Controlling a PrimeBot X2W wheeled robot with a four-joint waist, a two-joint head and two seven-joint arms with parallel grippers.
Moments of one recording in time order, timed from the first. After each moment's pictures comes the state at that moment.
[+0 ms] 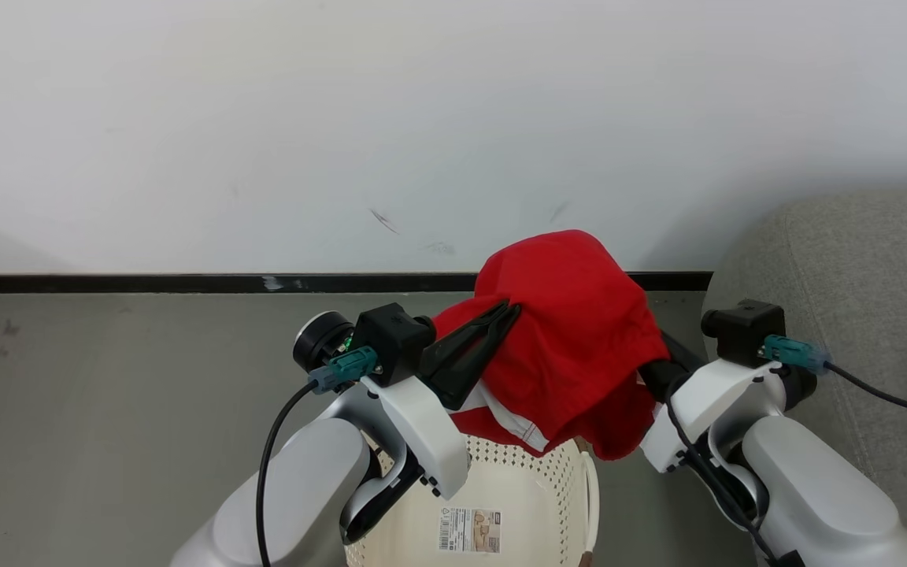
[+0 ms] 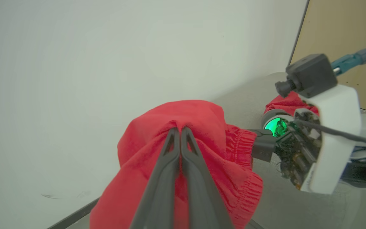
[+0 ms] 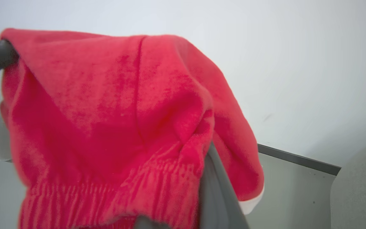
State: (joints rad) left arm -0.61 0.07 -0.78 0.31 -0.59 -0.12 -0.12; right arm -0.48 -0.17 0.56 0.50 0.48 0.12 -0.26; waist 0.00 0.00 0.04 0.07
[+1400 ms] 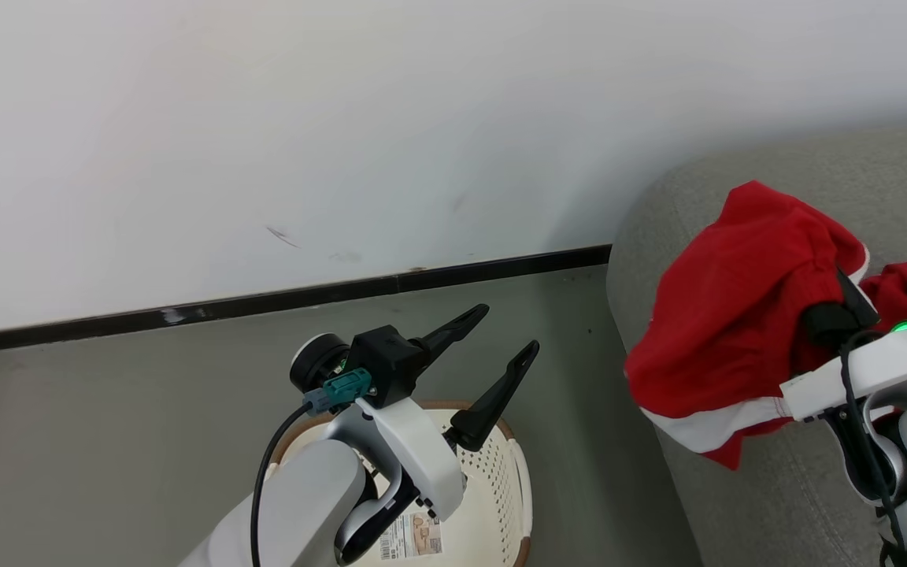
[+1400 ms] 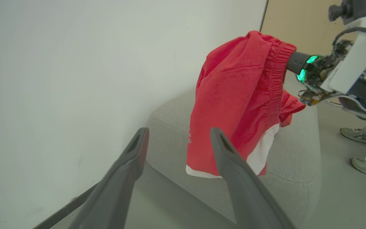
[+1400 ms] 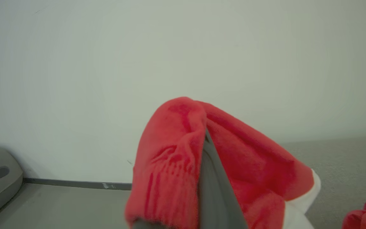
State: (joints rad) left arm -0.56 0.09 -0.79 0.29 -0.60 -0.11 -0.13; right arm -0.34 -0.28 0.16 0.21 0.44 0.12 -0.26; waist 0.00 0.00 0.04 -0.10
